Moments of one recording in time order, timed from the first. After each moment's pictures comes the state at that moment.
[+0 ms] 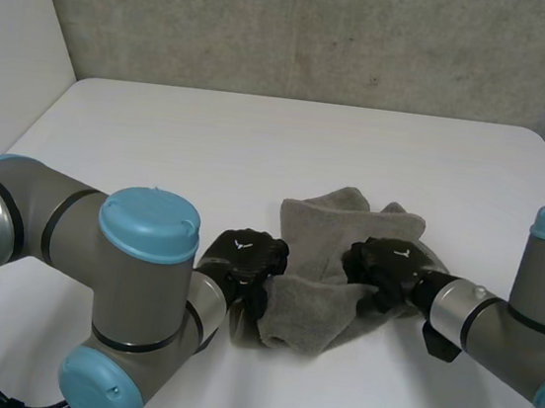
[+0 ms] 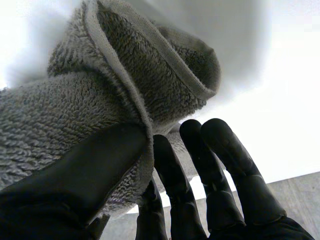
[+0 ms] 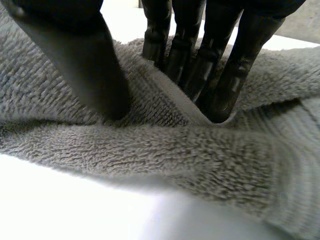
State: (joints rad) left arm 3.97 -2.16 -1.44 3.18 -1.59 3.07; right arm 1.84 -1.04 1.61 -0.02 1.07 2.95; left_hand 1.44 1.50 1.54 1.52 1.49; right_hand 1.04 1.03 1.03 1.04 0.86
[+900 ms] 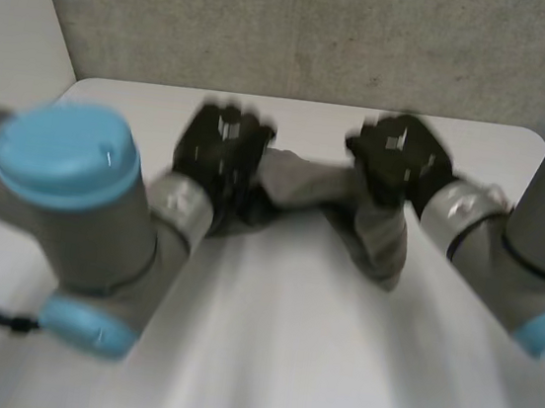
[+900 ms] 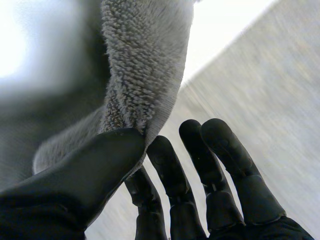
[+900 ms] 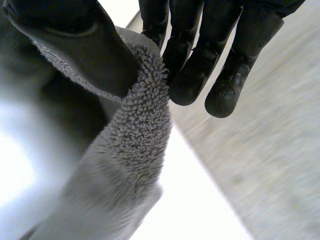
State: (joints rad) left arm 4.02 -1.99 -1.44 3.37 -1.68 3.48; right arm 1.99 -1.19 1.40 -0.06 1.25 2.58; left_hand 1.45 1.52 1.54 1.52 1.52; right_hand 1.33 1.33 1.33 1.34 1.17
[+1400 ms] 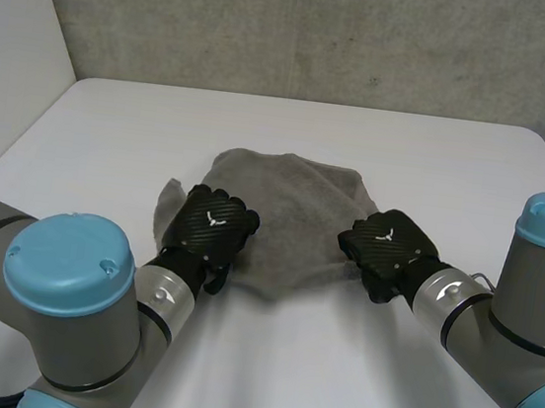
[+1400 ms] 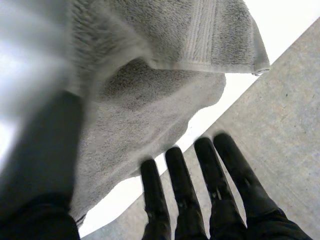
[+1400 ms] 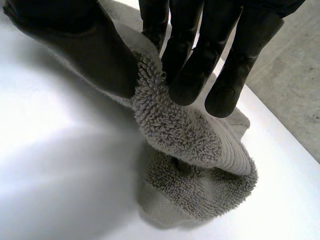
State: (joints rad) left arm 4.01 -1.96 -1.71 3.49 -1.68 3.56; right arm 1.98 -1.20 1.64 -0.05 1.26 2.58; left_hand 0.62 0.64 0.63 0.62 0.63; right_hand 1.33 1.33 1.33 1.34 1.17
